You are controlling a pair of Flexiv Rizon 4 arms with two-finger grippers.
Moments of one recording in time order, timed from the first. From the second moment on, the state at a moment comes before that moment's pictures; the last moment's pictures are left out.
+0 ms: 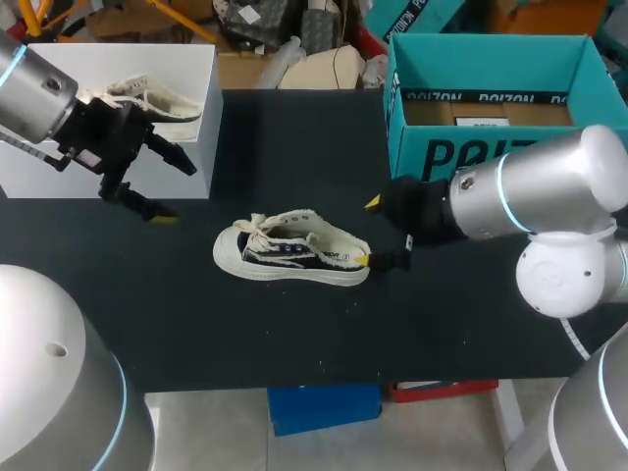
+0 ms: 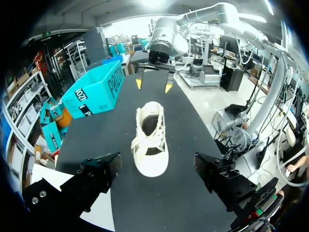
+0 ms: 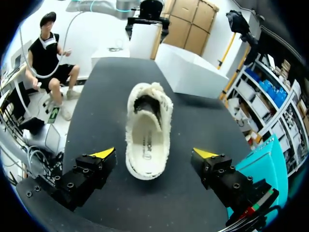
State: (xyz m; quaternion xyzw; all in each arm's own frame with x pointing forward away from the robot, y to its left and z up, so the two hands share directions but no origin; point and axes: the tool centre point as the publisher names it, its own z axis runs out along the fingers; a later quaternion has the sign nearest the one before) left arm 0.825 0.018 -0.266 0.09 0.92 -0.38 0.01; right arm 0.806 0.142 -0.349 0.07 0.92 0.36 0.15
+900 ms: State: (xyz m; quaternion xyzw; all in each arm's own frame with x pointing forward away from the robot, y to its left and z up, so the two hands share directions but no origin) left arm 0.825 0.018 -0.266 0.09 0.92 -0.38 0.01; right arm 0.806 0.139 -0.382 0.04 0.91 0.40 0.12
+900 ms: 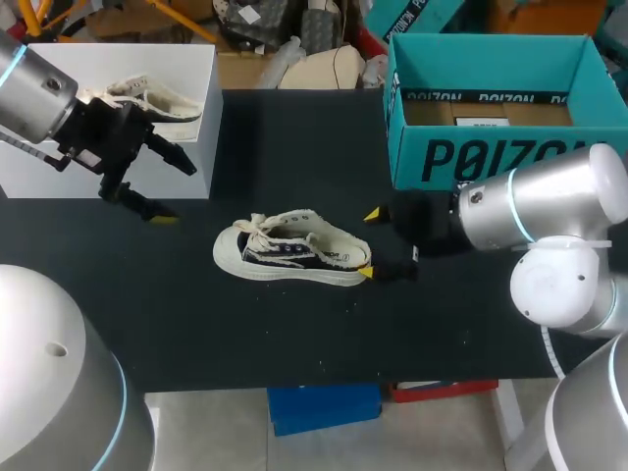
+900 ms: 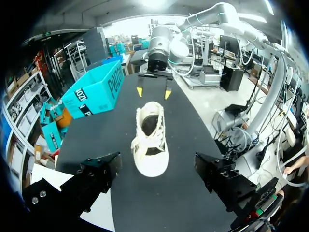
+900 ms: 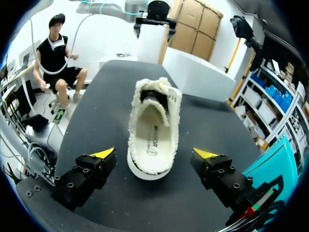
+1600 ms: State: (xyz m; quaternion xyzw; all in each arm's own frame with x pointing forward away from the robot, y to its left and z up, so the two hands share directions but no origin) left arm 0.825 0.018 -0.266 0.09 0.92 -0.38 0.01; right arm 0.812 0.152 -0.415 0.06 0.89 0.44 0.11
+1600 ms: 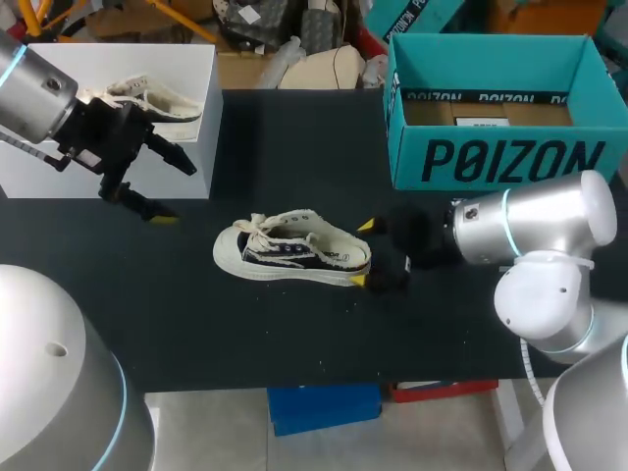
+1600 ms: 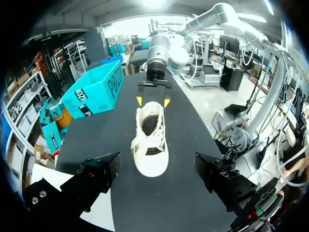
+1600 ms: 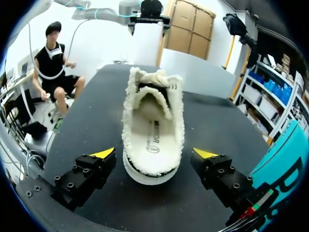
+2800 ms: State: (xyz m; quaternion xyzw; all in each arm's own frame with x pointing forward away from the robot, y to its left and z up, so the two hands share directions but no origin) left arm 0.825 0.018 -0.266 0.09 0.92 -0.38 0.01; right arm 0.819 0.175 -0.433 0.06 0.89 0.44 0.07
